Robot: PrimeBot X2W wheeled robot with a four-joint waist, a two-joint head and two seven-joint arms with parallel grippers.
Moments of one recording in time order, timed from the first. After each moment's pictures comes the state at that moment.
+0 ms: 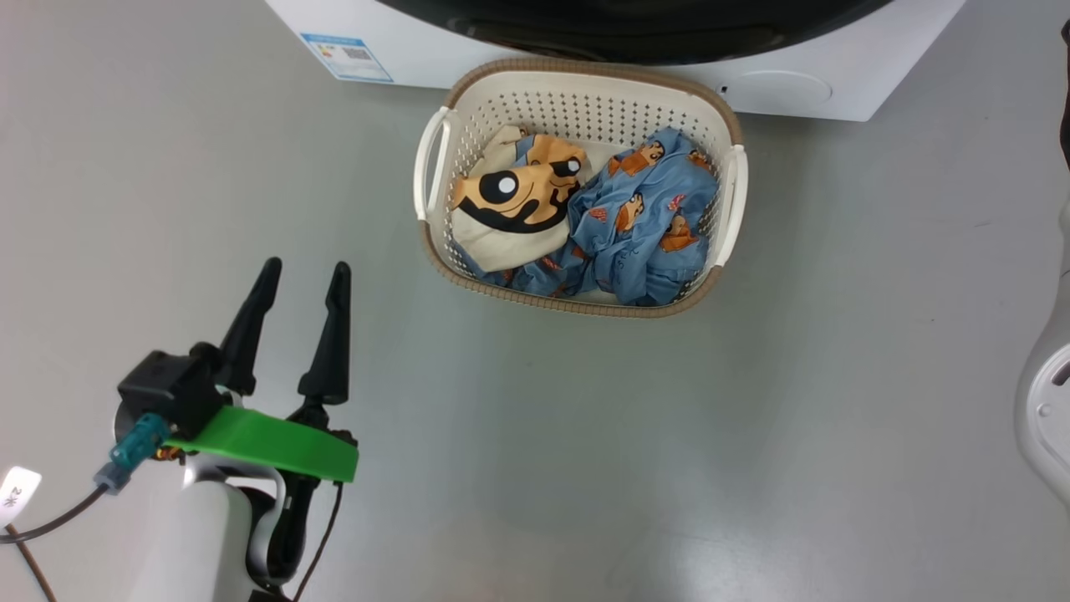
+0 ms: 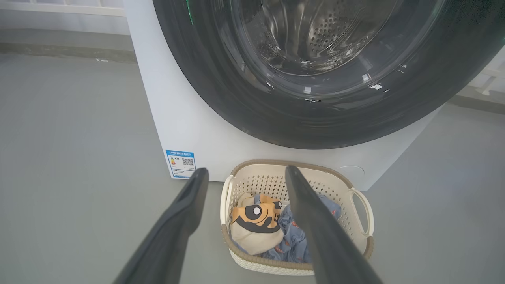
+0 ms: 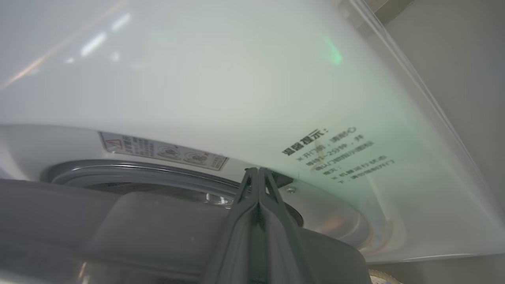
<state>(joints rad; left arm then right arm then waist) -0.37 0.07 -0.15 0.24 -0.35 -0.13 -0.26 -1.44 -0.10 -0.61 0.85 0.45 0.13 0.44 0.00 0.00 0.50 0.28</state>
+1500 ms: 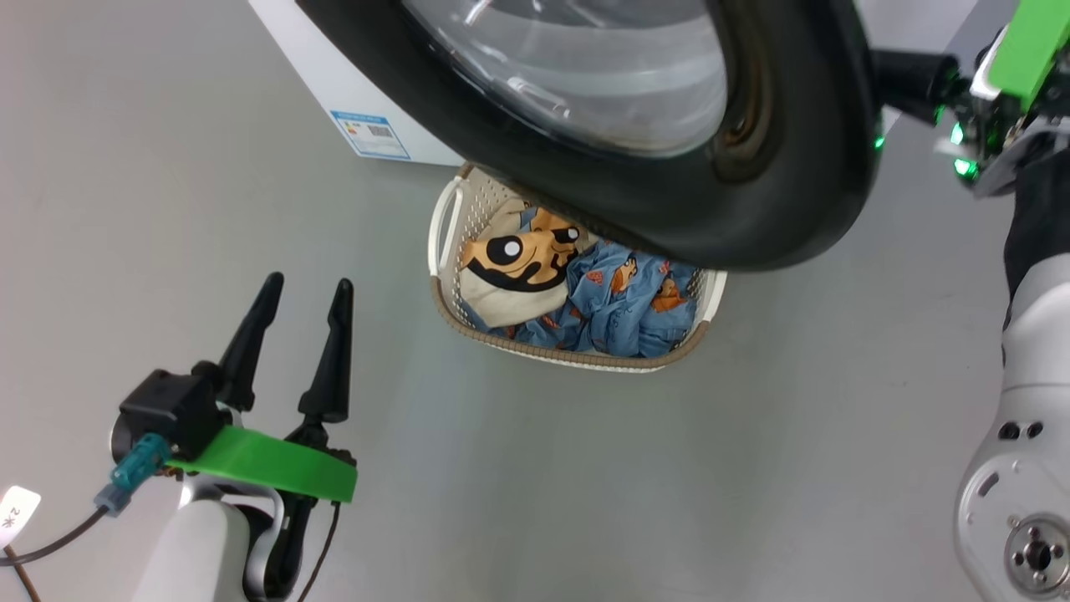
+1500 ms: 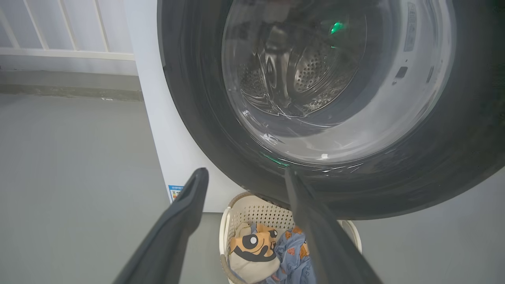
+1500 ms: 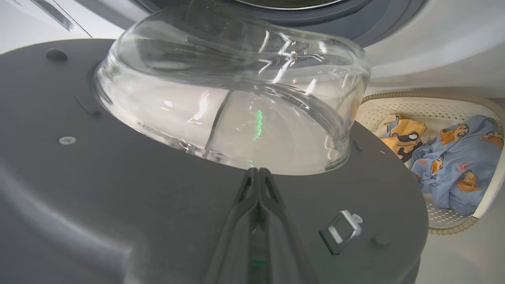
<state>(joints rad) -0.33 0.09 -0.17 0.20 -0.35 -0.13 -0.26 -1.15 -0.07 -0.52 0.62 0.81 0.13 1.29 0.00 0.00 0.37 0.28</state>
